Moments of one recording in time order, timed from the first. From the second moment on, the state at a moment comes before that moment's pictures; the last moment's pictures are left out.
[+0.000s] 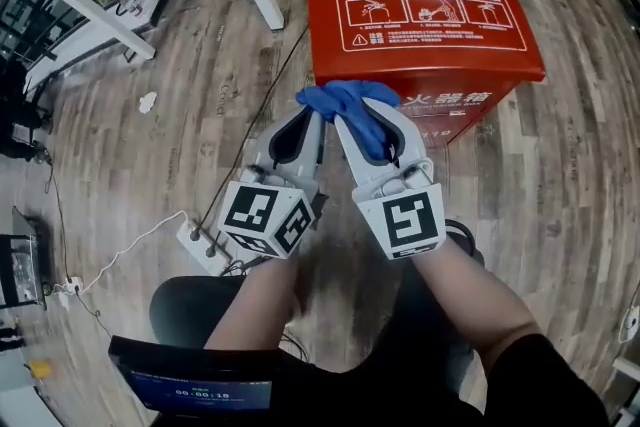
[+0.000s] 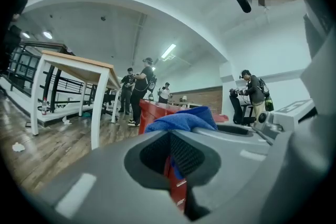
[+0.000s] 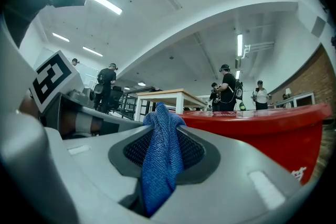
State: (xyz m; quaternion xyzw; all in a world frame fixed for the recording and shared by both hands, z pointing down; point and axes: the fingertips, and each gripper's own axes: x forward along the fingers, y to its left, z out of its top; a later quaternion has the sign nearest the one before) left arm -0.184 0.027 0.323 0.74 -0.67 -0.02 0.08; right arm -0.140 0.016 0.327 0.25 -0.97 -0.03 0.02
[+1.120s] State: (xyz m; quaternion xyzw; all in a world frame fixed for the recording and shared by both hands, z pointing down) left arm -0.216 0.024 0.283 0.86 -0.50 -0.02 0.08; right arm -0.172 0.033 0.302 0.36 -0.93 -0.01 0.03
